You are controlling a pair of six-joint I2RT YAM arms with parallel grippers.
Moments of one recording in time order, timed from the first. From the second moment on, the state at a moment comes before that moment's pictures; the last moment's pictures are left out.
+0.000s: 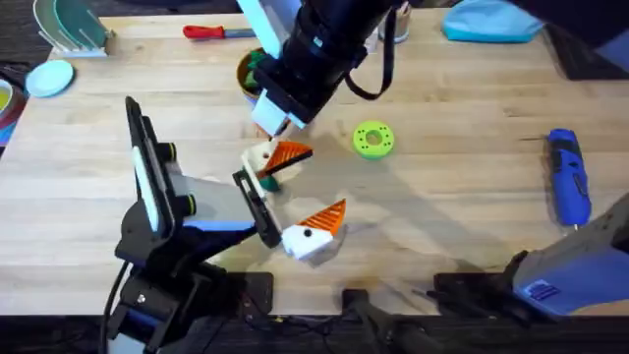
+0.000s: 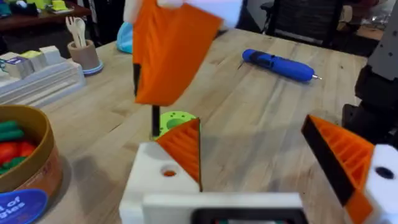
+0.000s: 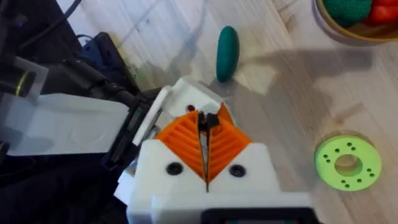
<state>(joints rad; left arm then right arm) -0.31 0.01 0.01 -0.06 0.76 -0.04 0.87 1.84 1.98 -1.34 -0.33 -0.06</state>
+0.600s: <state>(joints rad) -0.31 0.01 0.01 -0.06 0.76 -0.04 0.93 1.84 1.98 -1.35 -0.31 -0.11</state>
